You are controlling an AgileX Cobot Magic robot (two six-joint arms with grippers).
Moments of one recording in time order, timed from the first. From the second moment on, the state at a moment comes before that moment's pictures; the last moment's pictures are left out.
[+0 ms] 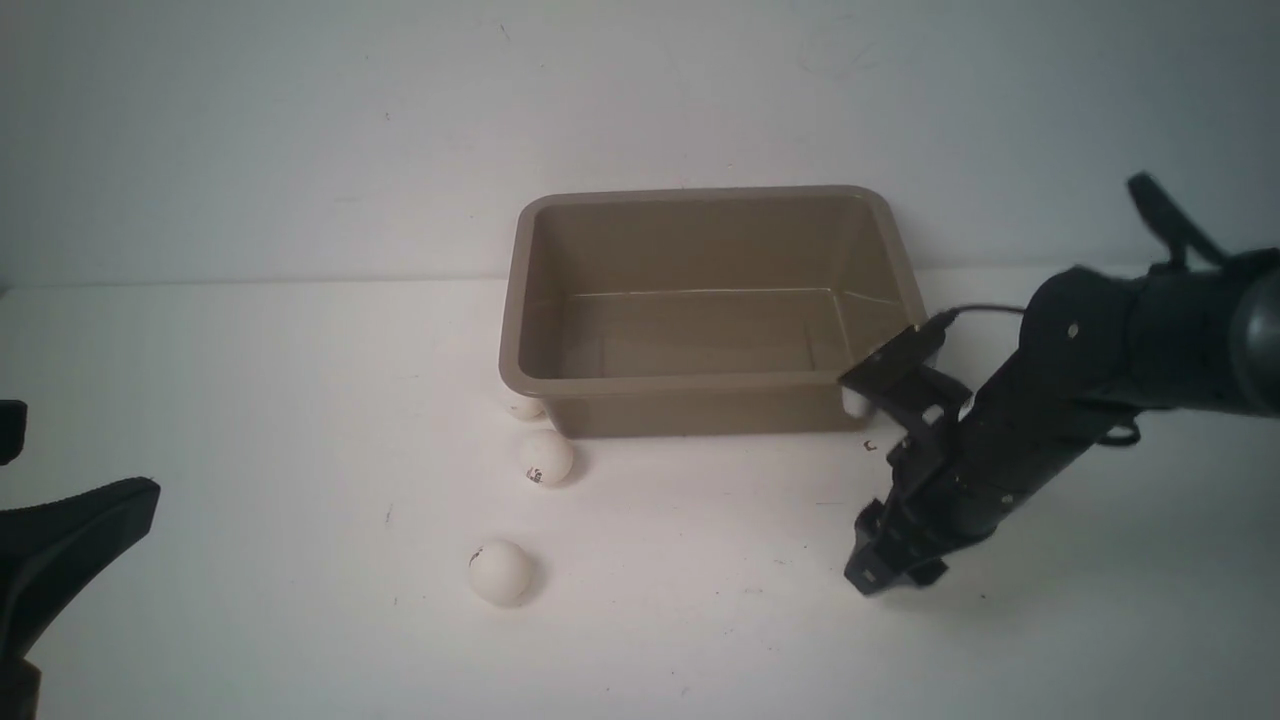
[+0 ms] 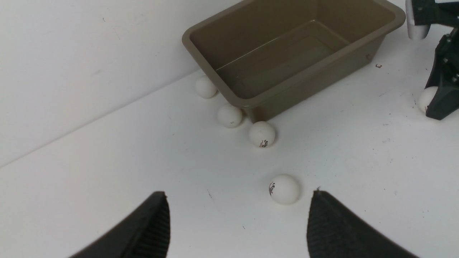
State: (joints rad) right arm 0.34 1.85 -1.13 0.40 0.79 -0.73; left arm 0.01 0.56 -0.78 -0.47 0.86 0.65
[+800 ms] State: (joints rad) right arm 0.34 1.98 -1.75 0.37 0.84 -0.60; left arm 0.01 0.56 -0.78 -0.47 0.86 0.65
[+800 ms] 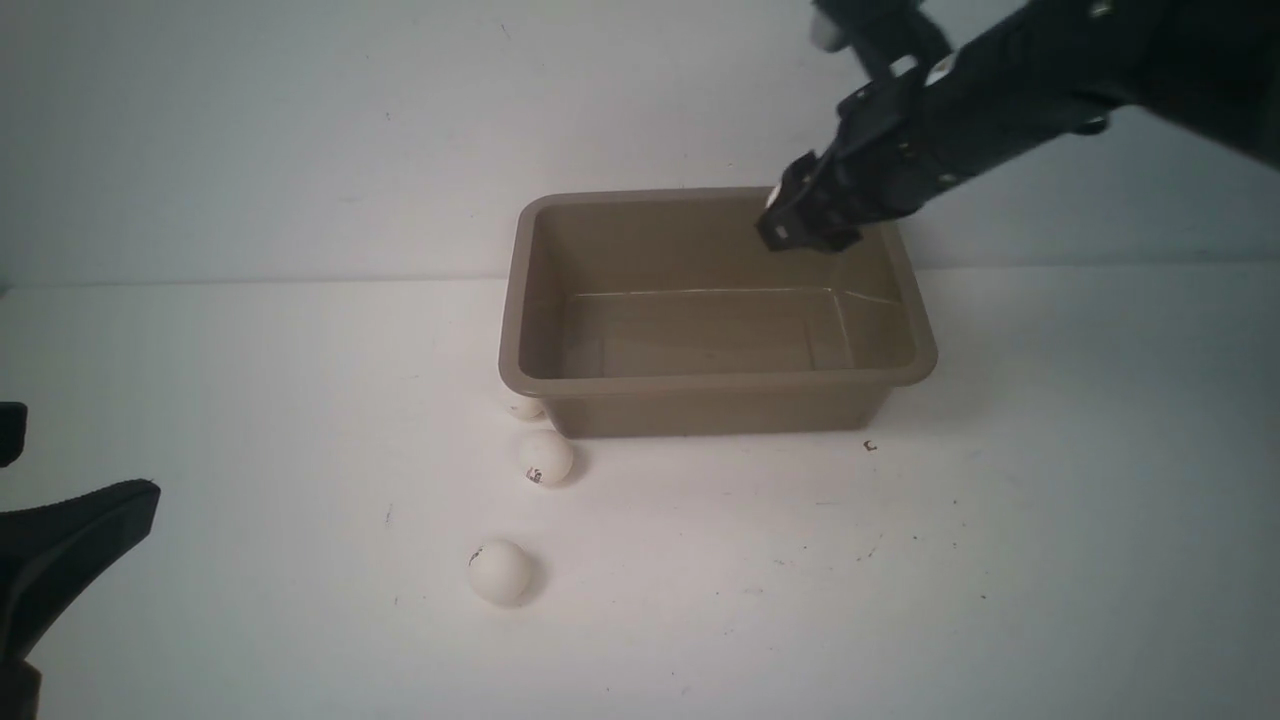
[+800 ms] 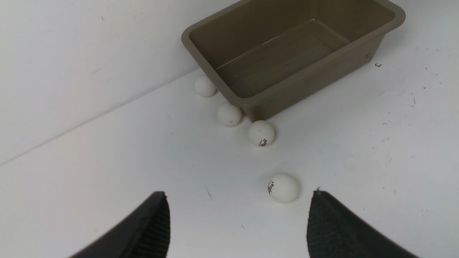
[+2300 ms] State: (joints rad) right arm 0.38 1.74 -2.10 0.27 1.00 -0.50; left arm -0.04 1.17 -0.78 -0.71 0.85 1.00
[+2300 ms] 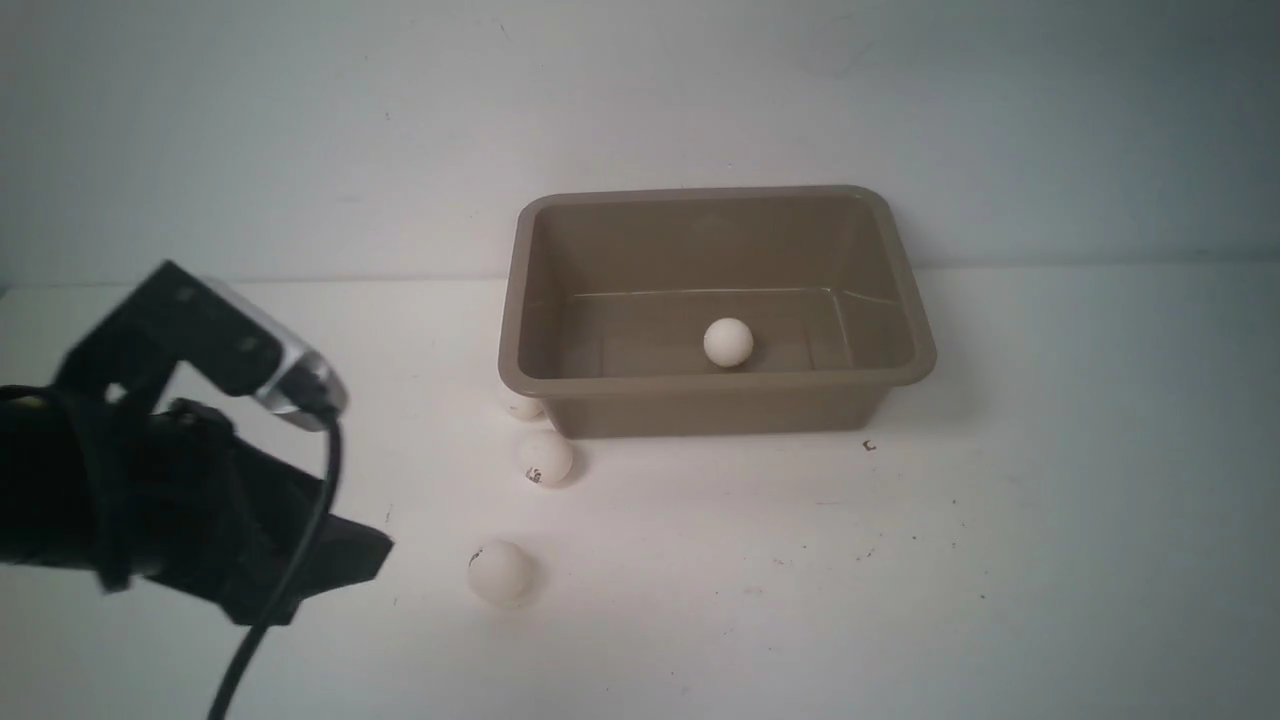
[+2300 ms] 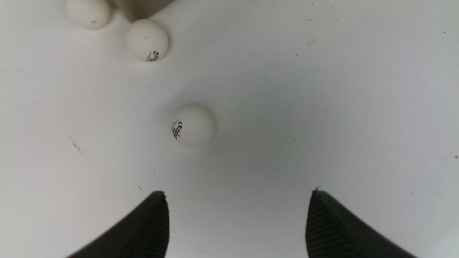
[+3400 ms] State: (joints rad) right arm 0.39 1.59 -2.10 0.27 1.16 -0.50; left arm -0.27 1.78 -0.88 -0.79 0.46 1.03
